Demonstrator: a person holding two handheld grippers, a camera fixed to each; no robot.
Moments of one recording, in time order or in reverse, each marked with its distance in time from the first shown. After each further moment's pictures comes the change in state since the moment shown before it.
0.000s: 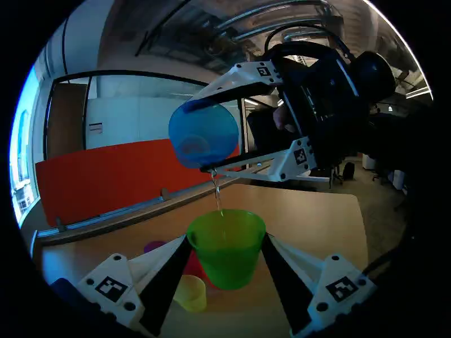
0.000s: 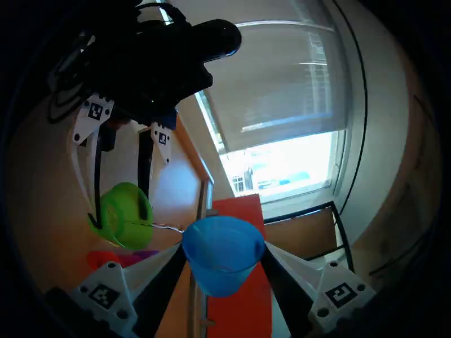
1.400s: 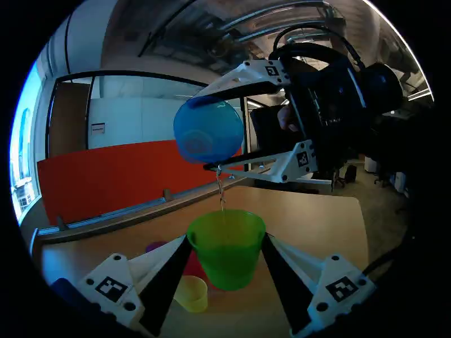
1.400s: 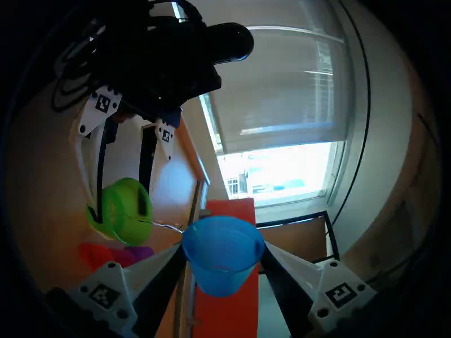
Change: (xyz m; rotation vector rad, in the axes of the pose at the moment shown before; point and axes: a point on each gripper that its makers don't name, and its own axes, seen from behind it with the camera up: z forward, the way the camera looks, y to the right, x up) left arm 0.001 -0.004 -0.001 0.014 0.011 -0.012; right arm 0.008 0.007 0.009 -0.028 0.004 -0.084
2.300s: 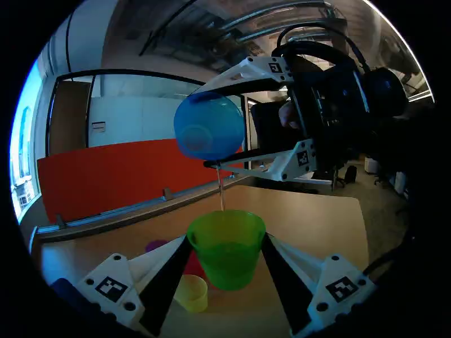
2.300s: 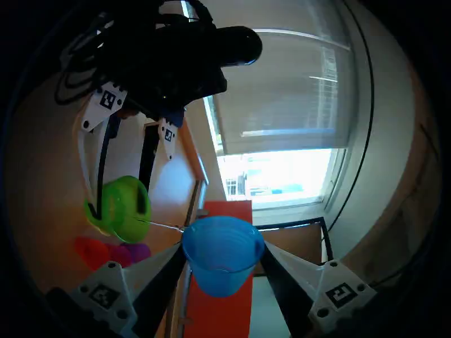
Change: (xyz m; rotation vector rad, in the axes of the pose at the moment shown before) left arm -0.003 -0.001 0.000 0.001 -0.002 -0.007; right arm 0.001 0.000 0.002 -0.005 0.003 -0.058
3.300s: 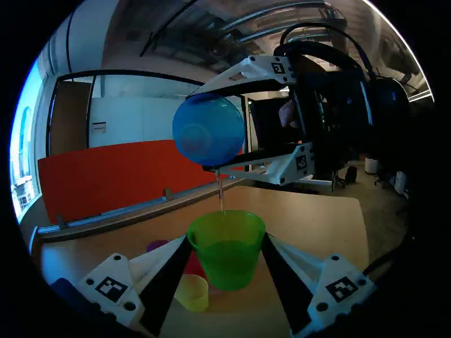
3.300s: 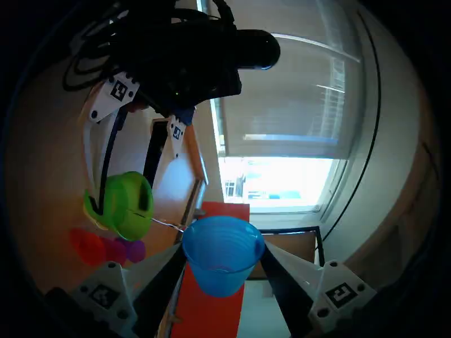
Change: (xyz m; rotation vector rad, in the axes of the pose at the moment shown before) left arm 0.001 -0.002 -0.002 0.003 0.003 0.000; right arm 0.015 -0.007 -0.002 -0.003 0.002 -0.078
